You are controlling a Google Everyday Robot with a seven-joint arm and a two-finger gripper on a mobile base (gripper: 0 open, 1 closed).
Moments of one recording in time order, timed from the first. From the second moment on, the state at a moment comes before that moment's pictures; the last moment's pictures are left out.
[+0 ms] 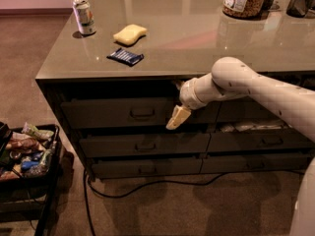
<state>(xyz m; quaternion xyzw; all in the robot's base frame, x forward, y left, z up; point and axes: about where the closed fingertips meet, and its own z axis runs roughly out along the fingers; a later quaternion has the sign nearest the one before) 0.680 -0.060 0.691 -0.64 0.66 0.11 0.37</state>
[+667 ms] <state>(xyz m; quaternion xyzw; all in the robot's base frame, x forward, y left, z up) 0.671 -0.047 0.652 -0.66 0.66 0.11 0.35</state>
